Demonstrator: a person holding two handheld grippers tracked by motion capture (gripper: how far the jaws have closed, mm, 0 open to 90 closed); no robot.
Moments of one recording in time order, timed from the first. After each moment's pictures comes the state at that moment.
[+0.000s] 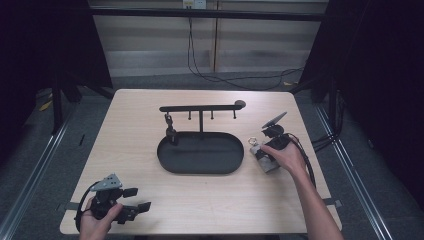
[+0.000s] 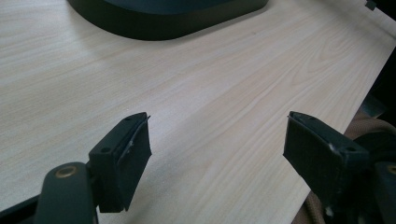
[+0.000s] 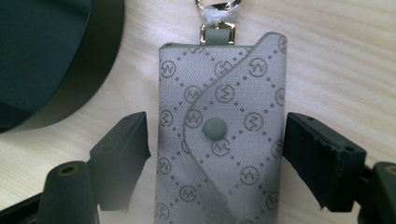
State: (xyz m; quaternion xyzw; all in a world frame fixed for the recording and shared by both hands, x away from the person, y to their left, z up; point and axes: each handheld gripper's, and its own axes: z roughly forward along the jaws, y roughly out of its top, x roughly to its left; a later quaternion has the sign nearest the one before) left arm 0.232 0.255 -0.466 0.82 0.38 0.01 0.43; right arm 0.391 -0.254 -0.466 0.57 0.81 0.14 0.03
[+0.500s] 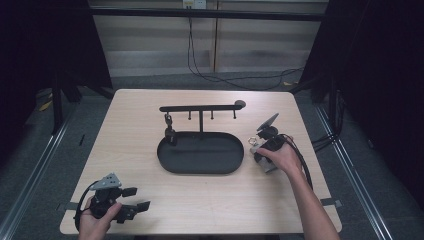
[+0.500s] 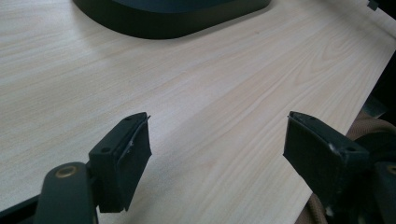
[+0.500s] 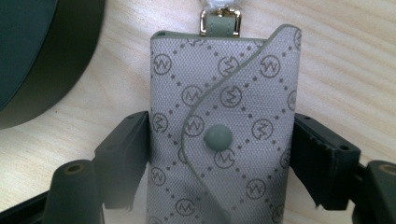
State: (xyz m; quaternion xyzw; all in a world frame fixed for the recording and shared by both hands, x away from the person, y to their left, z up) left arm 0.234 0.257 -0.467 0.82 0.38 0.01 0.43; right arm 0.397 -0.241 -0.475 0.56 0.83 0.08 0.04
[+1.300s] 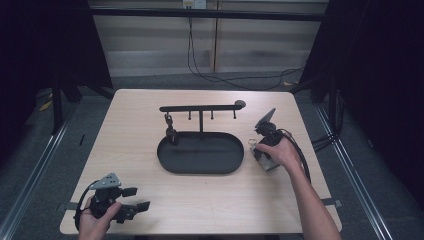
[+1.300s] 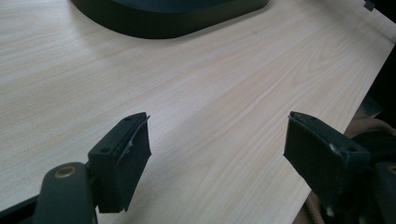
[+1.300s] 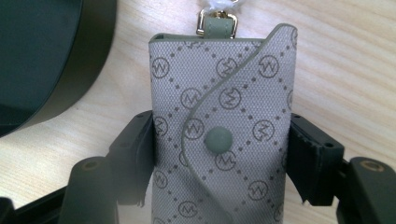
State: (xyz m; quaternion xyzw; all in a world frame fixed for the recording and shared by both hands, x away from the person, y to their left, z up) left arm 0.235 0.258 -0.466 0.82 0.38 0.01 0.43; right arm 0.406 -0.234 -0.461 0.57 0.82 0.05 0.01
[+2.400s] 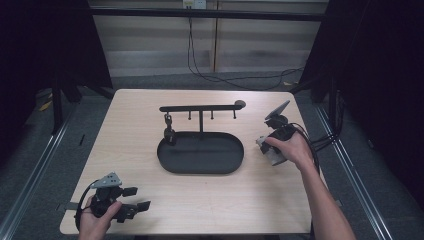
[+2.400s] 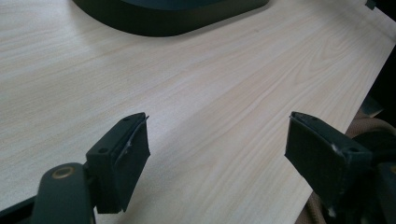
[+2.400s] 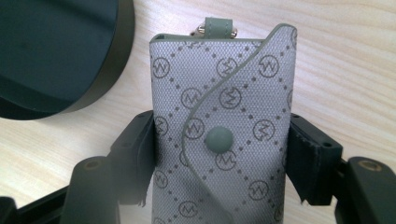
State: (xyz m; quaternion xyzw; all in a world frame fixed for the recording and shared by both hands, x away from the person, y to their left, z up) left arm 0.238 0.257 -0.468 0.82 0.38 0.00 0.43; right arm 0.395 -0.254 -0.419 0.58 0.81 0.10 0.02
